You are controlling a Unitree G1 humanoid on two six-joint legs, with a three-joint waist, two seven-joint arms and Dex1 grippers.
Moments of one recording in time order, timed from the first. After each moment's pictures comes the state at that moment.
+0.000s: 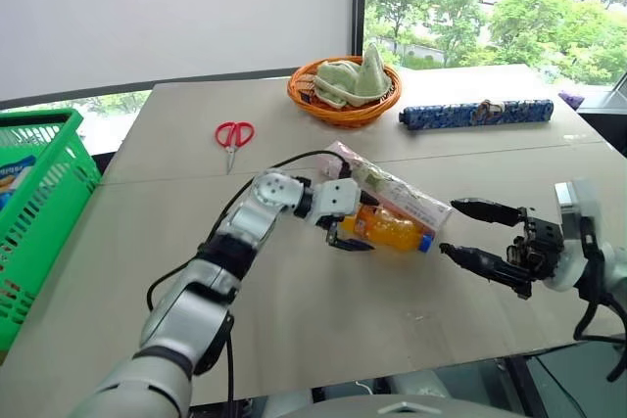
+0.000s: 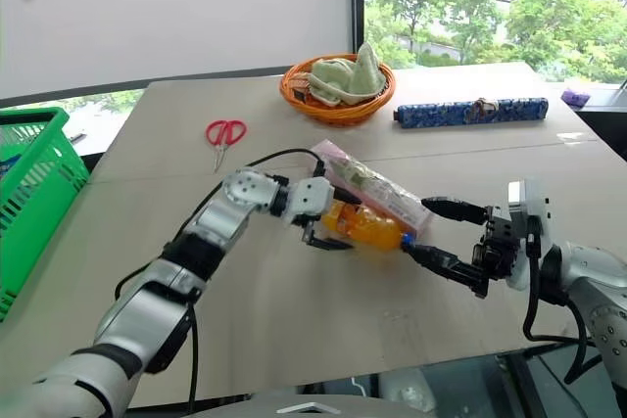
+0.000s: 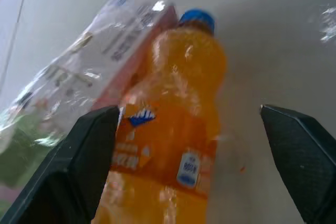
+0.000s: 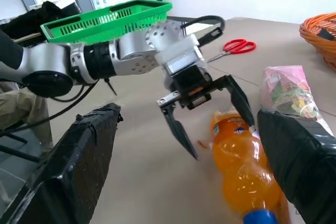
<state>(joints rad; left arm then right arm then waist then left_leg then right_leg) -0.81 0.41 -0.44 0.59 0.04 -0.21 -1.33 0.11 -0.73 -0.29 -0.56 0.94 0.58 0.95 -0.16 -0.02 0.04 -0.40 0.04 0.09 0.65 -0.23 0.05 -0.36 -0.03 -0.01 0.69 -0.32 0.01</state>
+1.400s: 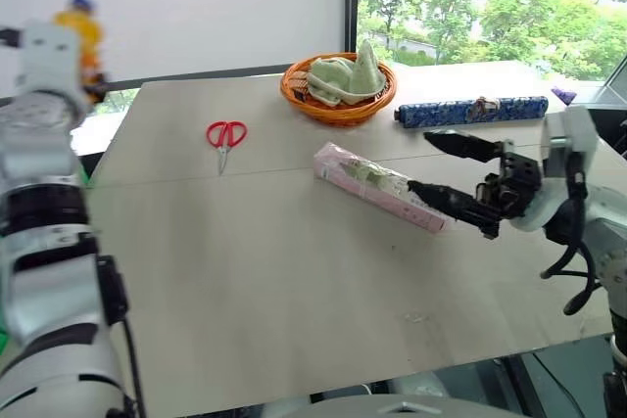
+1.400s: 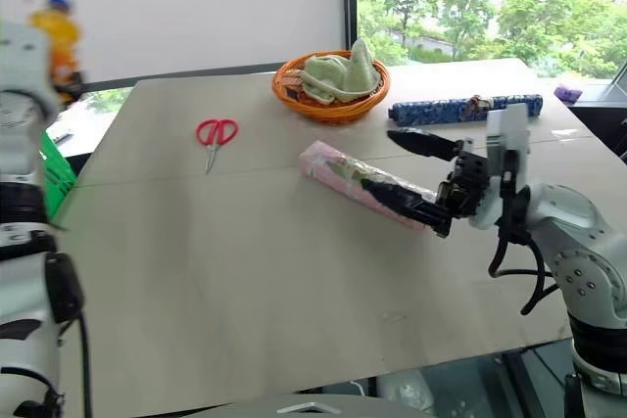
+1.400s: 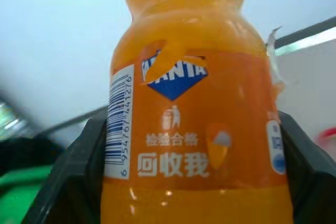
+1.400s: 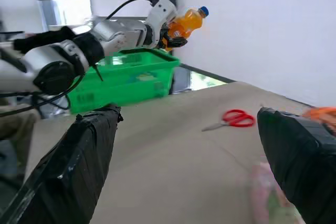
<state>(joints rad) -0.89 0.95 0.28 0.78 0.13 0.38 -0.17 -0.30 -0.65 -0.14 -0.54 0.99 0.62 0.83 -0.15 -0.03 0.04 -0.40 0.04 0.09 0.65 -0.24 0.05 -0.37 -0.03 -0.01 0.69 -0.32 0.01</state>
